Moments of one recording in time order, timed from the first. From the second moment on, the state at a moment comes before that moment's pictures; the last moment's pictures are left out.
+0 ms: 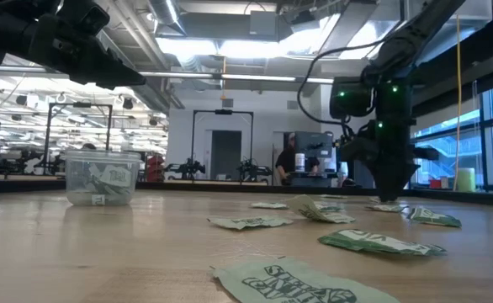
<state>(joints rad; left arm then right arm) 0.02 0.57 0.24 0.08 -0.11 0.11 -0.42 1.59 0.77 -0.64 0.14 0.77</state>
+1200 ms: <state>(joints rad) 0.02 0.65 0.24 0.18 0.04 0.11 -0.12 1.53 0.97 -0.09 -0.29 0.32</state>
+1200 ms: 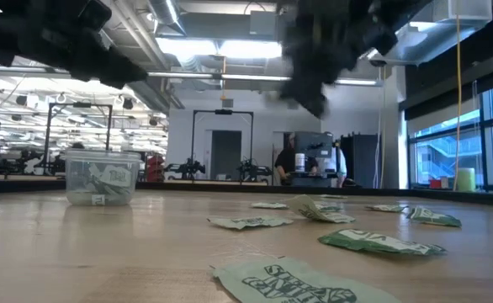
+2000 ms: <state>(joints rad) 0.02 1.28 0.52 0.65 0.33 -0.19 0.05 1.56 0.97 0.29 -0.42 0.07</state>
